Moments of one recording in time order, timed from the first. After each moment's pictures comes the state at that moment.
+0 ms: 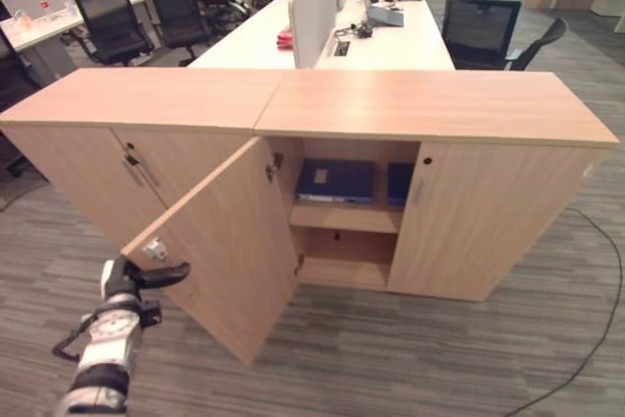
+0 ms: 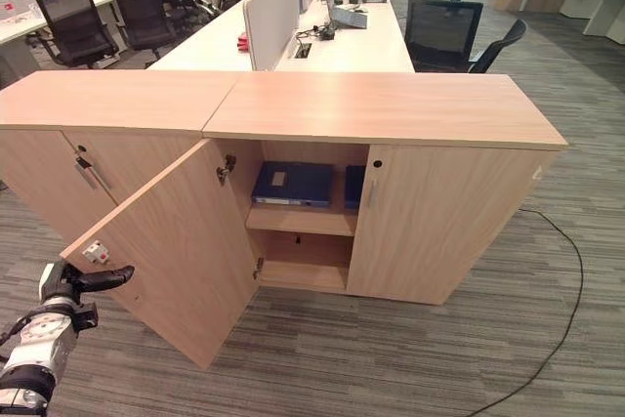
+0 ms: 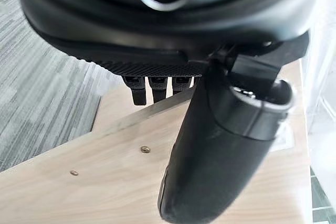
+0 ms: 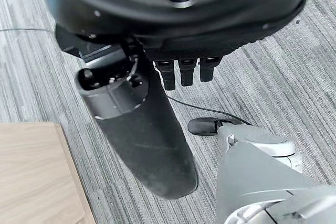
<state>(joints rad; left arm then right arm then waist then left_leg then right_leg) -0.25 0.65 0.03 0.85 -0.41 -0.07 0.10 0.09 -0.33 -0.09 1.38 0.55 -0.02 0.06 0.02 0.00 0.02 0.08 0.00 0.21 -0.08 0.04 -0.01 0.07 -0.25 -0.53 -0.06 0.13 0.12</state>
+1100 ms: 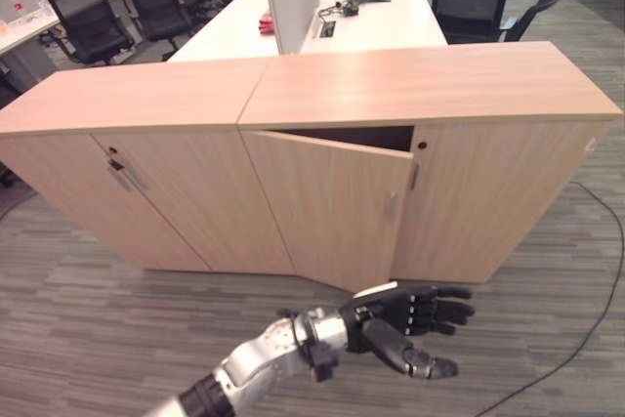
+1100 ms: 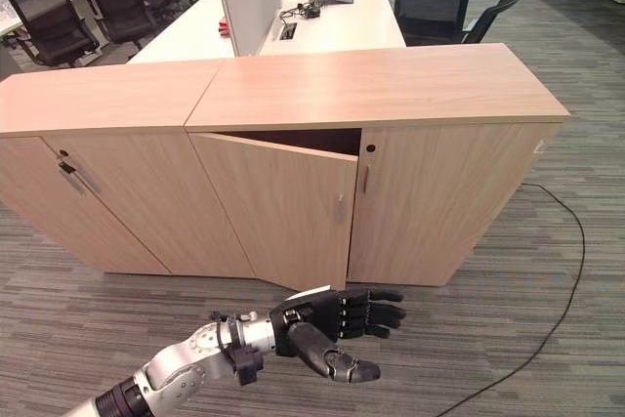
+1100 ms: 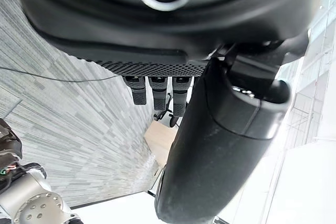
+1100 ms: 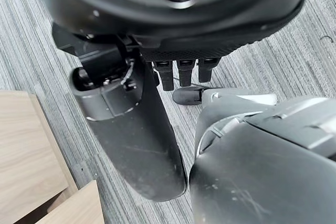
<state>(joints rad) -0.21 0.45 -0.81 -0.03 -0.82 0.09 -0.42 -0.02 -0.26 -0.01 1.43 0.55 0.01 0.06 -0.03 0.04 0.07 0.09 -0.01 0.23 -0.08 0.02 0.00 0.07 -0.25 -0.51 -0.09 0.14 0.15</state>
